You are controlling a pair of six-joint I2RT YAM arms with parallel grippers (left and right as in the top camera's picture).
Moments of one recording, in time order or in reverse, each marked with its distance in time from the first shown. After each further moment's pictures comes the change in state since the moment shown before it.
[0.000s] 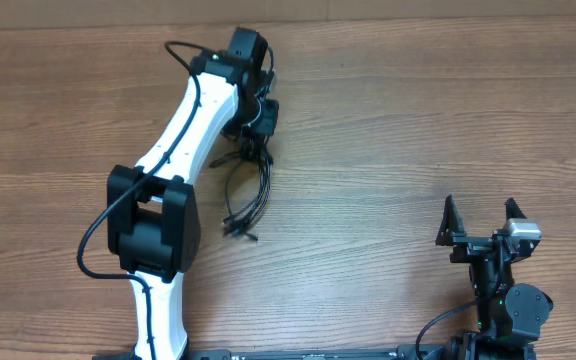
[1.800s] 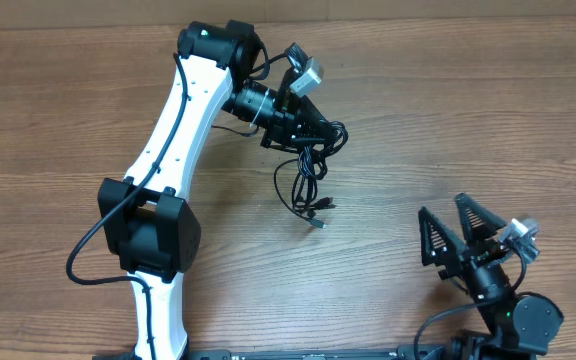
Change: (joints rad) left arm 0.000 0.000 0.224 -0.548 1.174 1.278; right arm 0.000 0.002 0.079 0.075 -0.449 0.572
